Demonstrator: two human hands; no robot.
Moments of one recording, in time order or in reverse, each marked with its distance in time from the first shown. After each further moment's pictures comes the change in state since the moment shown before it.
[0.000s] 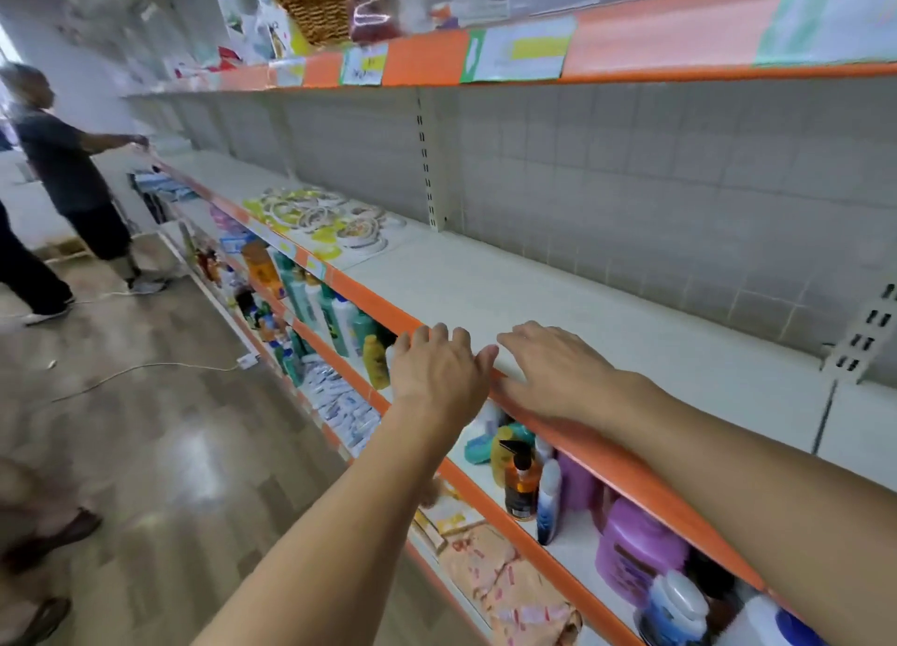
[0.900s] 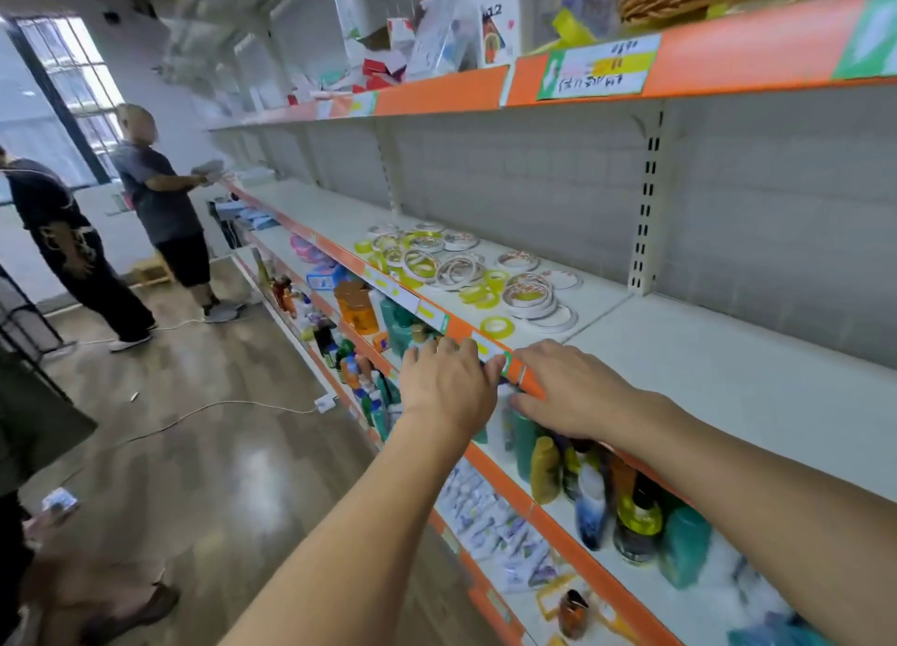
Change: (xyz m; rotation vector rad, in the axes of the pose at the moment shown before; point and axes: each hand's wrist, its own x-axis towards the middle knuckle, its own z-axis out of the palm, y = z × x) left_hand 0.248 -0.346 0.039 0.025 -0.009 -0.079; right_hand 0.383 -0.192 0.060 0.078 -0.002 -0.085
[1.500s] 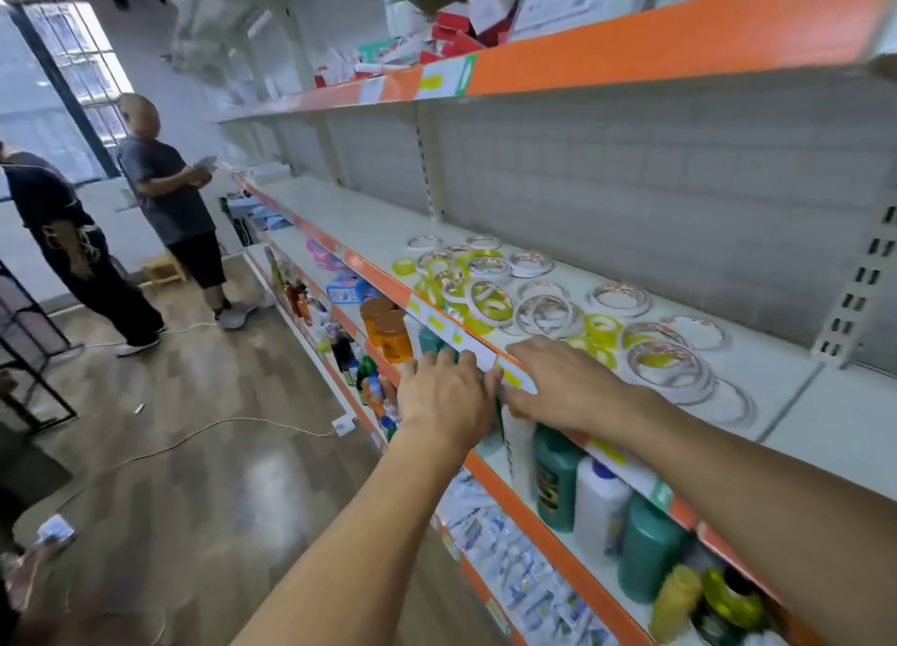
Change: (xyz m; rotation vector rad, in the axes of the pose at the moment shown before) left_hand 0.193 -0.150 0.057 -0.022 -0.048 -0.021; right_hand 0.259 -0.045 0.042 0.017 0.012 -0.041
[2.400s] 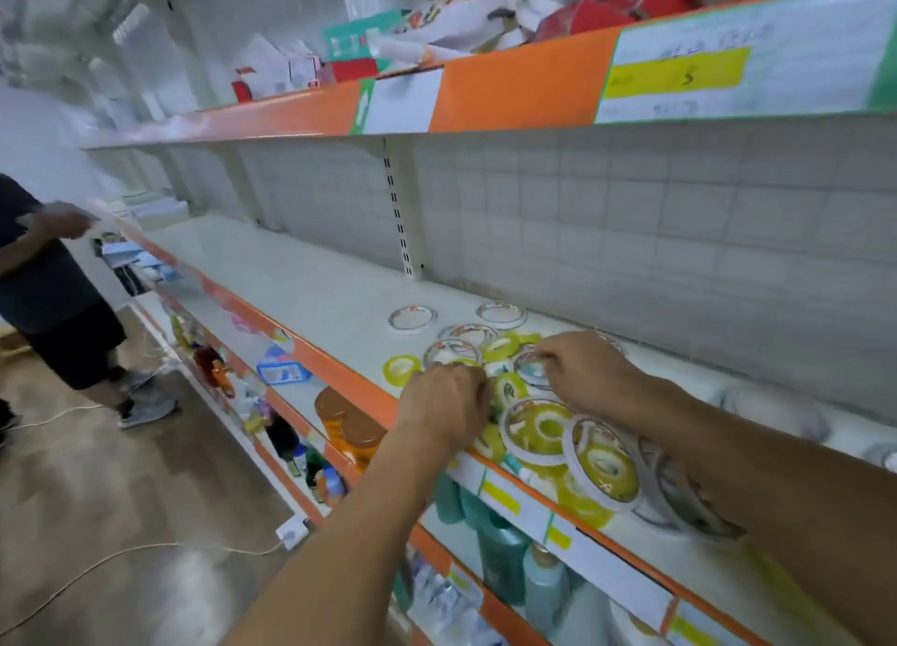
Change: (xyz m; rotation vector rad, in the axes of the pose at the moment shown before) left_hand 0.323 -0.125 0.028 -0.121 0.032 0.383; right_hand 0.309 0.055 0.016 0.129 0.160 0.362
